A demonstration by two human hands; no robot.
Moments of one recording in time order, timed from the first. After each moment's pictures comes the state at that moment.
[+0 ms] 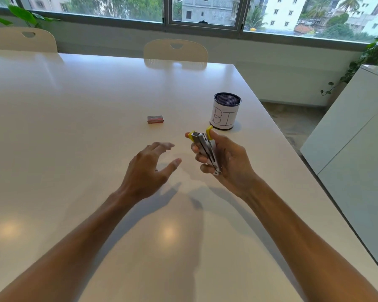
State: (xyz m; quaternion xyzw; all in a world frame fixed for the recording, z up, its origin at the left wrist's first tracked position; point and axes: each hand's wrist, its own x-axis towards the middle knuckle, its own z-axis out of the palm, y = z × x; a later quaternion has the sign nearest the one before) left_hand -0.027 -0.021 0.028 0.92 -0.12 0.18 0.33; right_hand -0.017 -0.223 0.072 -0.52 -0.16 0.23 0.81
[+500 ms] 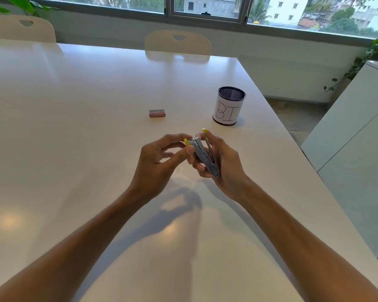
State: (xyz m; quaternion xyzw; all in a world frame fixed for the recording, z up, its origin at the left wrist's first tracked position) left_hand -0.047 -0.044 0.050 0.76 -0.14 0.17 0.61; right_hand -0.024 -0.205 0.060 -0.58 -0.14 0.17 0.78
